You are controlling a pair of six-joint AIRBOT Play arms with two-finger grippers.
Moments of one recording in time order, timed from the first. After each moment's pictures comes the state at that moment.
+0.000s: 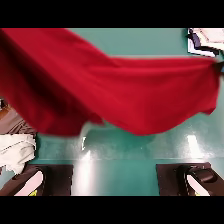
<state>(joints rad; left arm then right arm) 0.21 -0.97 2.04 0.63 -1.52 -1.33 0.17 -0.72 1.45 -1.34 1.37 1.65</state>
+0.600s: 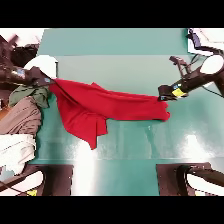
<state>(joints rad) 0.21 -1.22 1.27 0.78 -1.36 -1.29 0.11 -1.28 1.26 -1.22 1.37 1.63</state>
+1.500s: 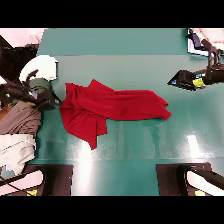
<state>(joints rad) 0.25 -1.29 1.01 0.91 -1.39 -1.25 -0.11 -1.15 1.26 -1.07 1.30 1.50</state>
